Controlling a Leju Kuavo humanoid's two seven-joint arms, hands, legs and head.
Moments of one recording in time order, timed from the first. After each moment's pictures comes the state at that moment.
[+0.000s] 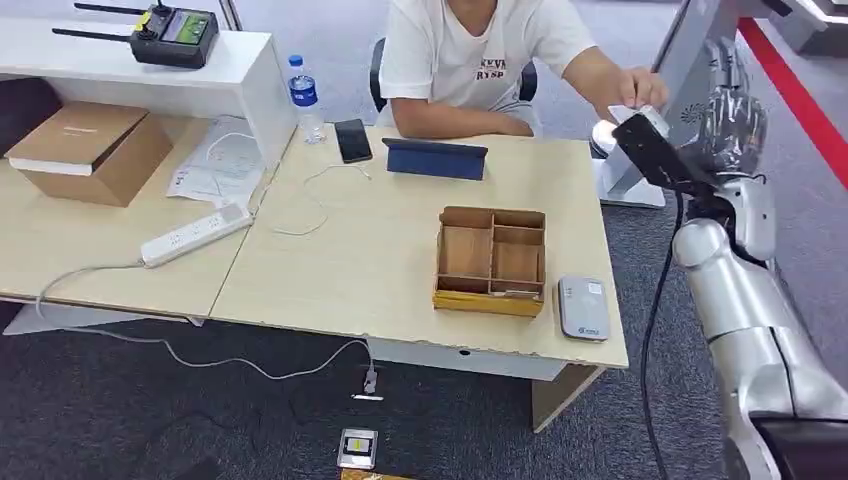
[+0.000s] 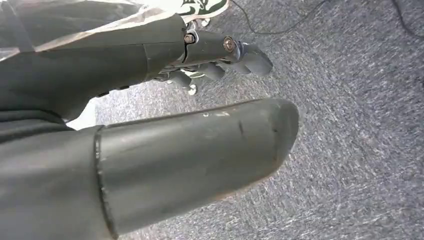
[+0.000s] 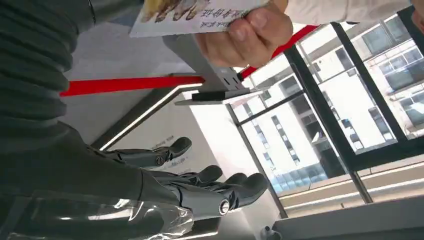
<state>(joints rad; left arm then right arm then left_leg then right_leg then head) -0.14 0.20 0.68 -0.18 -1.27 0.14 -0.09 -0.99 -0.21 0.29 -0.64 0.86 -0.46 -0.34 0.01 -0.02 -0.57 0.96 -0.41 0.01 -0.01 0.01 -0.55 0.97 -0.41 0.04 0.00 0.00</state>
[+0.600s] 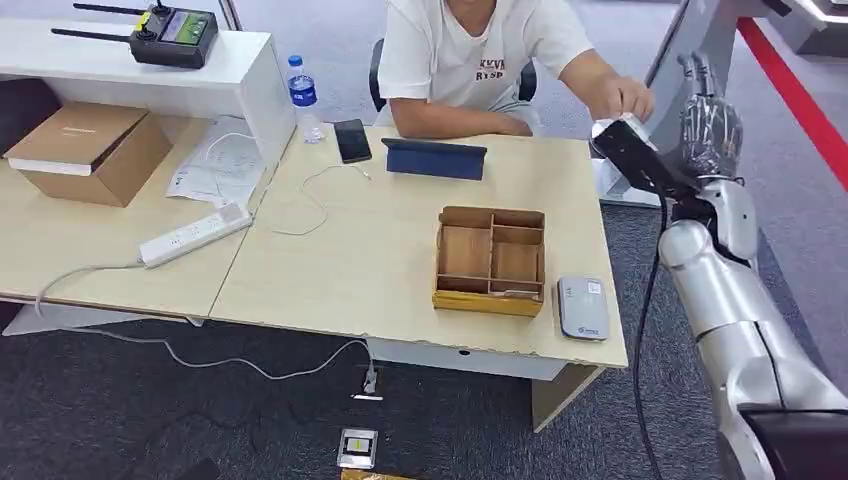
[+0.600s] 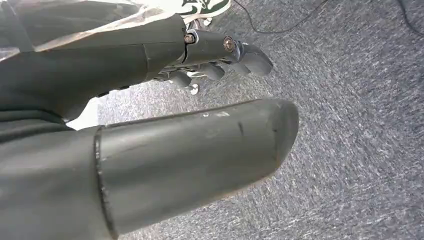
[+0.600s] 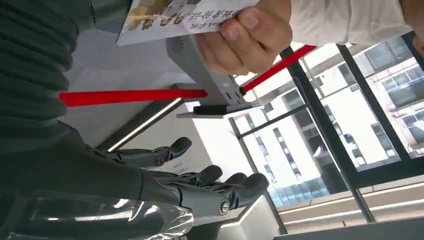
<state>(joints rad) -0.14 0.20 0.68 -0.18 -1.27 0.14 -0.08 -1.01 -0.18 0.31 -0.55 0.86 -0.46 -0.35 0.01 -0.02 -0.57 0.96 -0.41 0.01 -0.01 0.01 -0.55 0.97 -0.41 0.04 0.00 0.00</state>
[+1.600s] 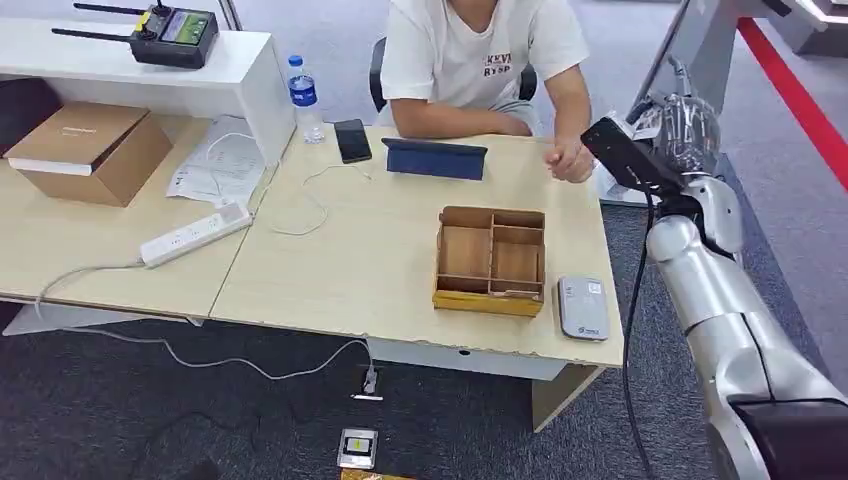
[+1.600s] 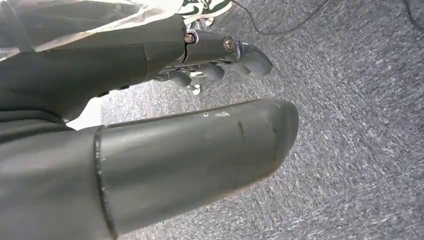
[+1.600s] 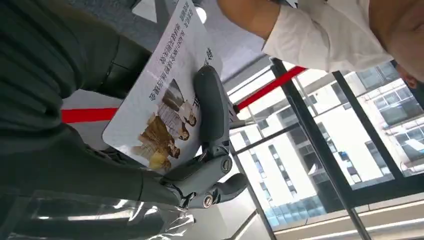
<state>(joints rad) -0.14 0.20 0.68 -0.18 -1.28 0.14 -0.07 -1.04 -0.15 0.33 -0.49 0.81 -0.43 -0.37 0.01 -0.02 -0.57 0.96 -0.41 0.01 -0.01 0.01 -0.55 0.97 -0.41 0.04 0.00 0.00</state>
